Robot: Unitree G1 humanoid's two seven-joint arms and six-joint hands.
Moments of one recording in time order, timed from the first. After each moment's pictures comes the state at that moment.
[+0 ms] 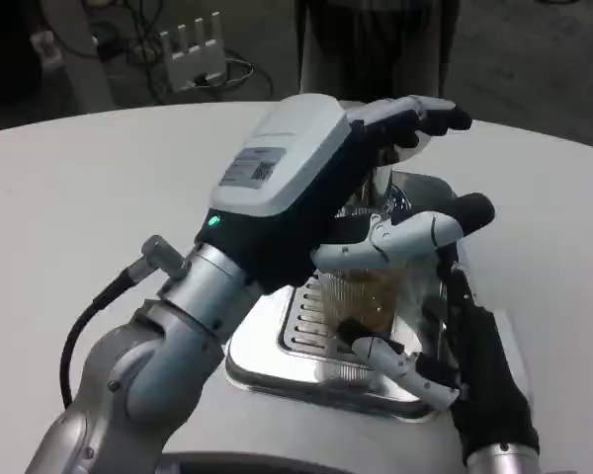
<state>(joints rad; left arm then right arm) -0.58 0.34 -0.21 -0.16 0.56 -0.19 -0.12 -0.20 0.04 0.10 0.16 -0.26 -0.26 -0.22</state>
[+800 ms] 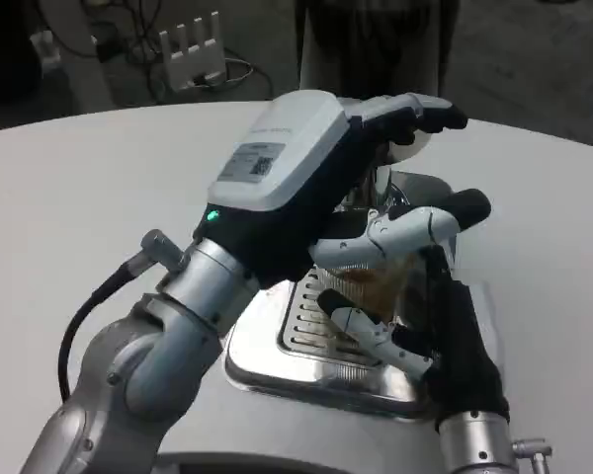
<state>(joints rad) -0.60 0.35 -0.21 -0.14 0.56 -0.19 -0.12 -0.33 0.07 0.10 0.28 -0.27 -0.27 -0.28</state>
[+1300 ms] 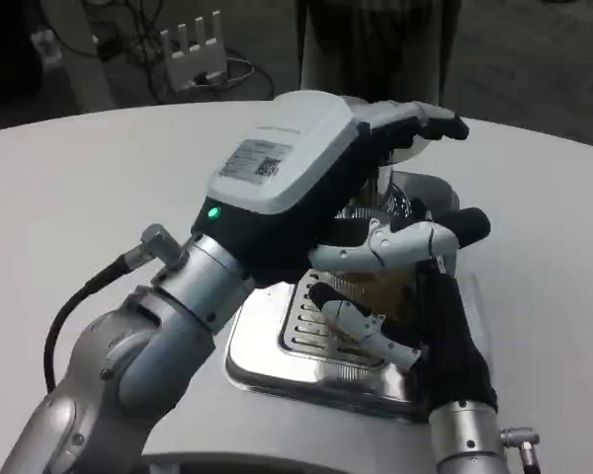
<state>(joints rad) -0.62 0.40 -0.22 -0.13 0.61 -0.23 -0.12 -0.38 0.07 0.11 0.35 -0.27 -0.27 -0.29</state>
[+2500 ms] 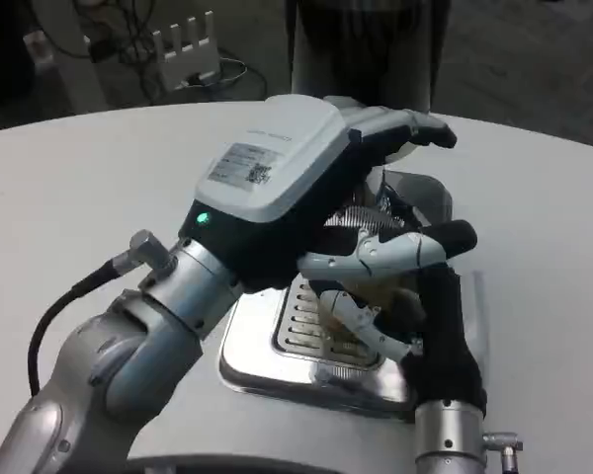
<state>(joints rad) -0.60 0.43 -0.21 -0.13 0.64 -0.26 -0.10 -0.42 0.11 0.14 0.42 -0.36 -0.29 -0.52</state>
